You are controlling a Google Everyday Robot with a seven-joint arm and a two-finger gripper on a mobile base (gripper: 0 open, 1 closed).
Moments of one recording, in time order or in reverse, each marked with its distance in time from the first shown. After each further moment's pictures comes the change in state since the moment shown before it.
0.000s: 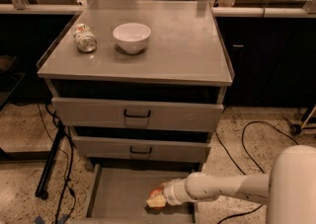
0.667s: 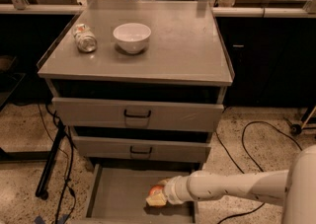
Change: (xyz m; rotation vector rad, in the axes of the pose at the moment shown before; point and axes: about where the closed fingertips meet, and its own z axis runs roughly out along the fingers) arm -0.025 0.022 -0.036 0.014 -0.014 -0.044
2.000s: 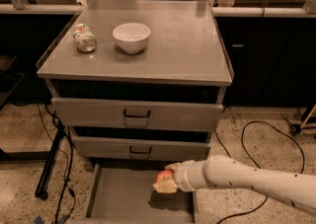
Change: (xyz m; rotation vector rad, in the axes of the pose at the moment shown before) arm -0.068 0.013 -0.117 0.046 -0.051 -0.086
